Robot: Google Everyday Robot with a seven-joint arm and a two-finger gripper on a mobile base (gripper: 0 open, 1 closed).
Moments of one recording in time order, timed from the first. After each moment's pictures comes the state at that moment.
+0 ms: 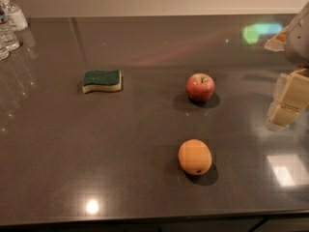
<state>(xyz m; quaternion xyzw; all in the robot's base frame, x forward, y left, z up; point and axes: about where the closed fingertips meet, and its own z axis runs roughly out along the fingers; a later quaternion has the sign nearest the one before) 0.438 -0.217 0.976 -0.60 0.78 -0.03 0.16</state>
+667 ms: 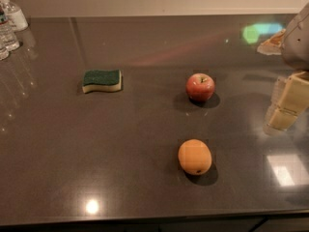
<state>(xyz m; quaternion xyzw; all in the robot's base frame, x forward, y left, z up) 0.432 -0.204 0.973 -0.62 0.76 0.00 0.17</state>
